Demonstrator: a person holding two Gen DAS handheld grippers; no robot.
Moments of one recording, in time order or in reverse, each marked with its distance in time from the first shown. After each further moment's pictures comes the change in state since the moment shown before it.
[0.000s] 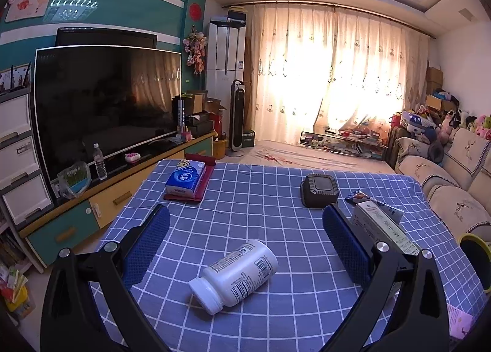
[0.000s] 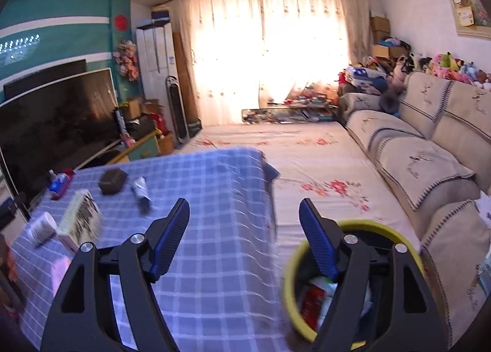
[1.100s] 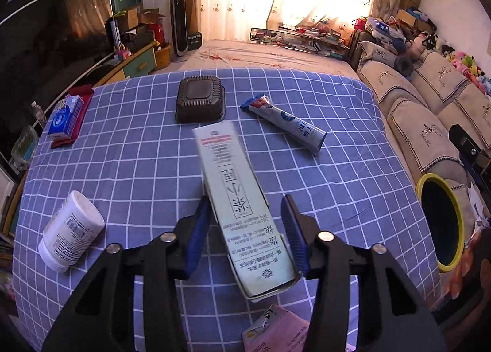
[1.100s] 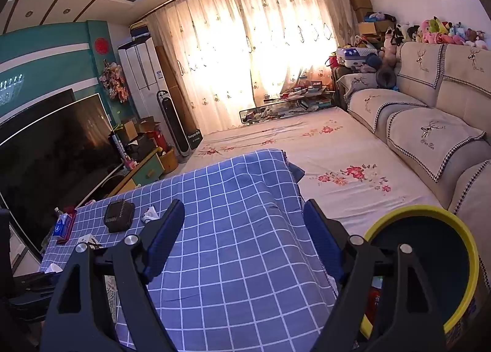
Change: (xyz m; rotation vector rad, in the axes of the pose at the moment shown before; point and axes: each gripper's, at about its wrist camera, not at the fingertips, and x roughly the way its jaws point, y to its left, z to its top) left arm 0.076 -0.153 -0.004 0.129 0.516 -0.177; right arm 0.060 0.031 0.011 0.166 -0.004 0.002
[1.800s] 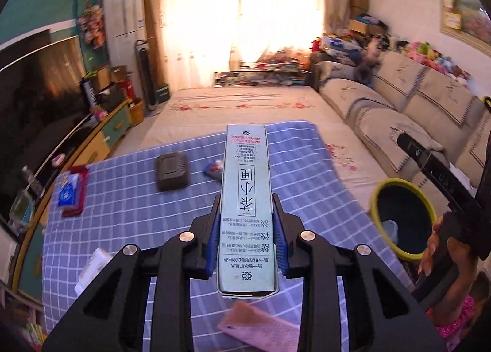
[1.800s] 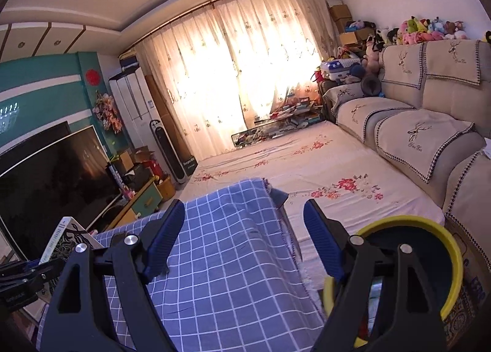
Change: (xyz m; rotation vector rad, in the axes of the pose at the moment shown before) left arm -0.099 -0.046 0.022 0.208 -0.190 -0.117; right arm -0.054 -0.033 0.019 0.091 -0.131 -0.032
